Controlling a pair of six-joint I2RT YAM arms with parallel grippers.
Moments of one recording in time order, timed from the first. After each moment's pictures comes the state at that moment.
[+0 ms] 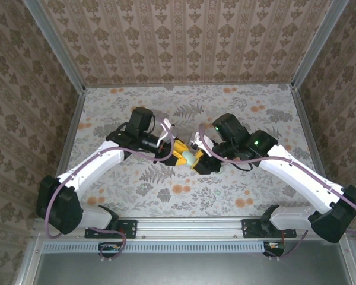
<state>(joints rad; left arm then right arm) -0.60 1.34 1.03 -0.40 1.29 0.41 0.70 1.24 1.22 -0.87 -0.53 -0.29</state>
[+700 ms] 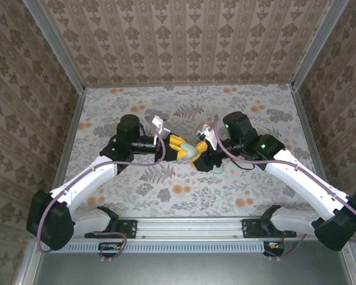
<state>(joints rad) -0.59 1.18 0.80 0.17 1.09 -0.12 0.62 1.17 1.12 -0.64 -0.65 -0.12</state>
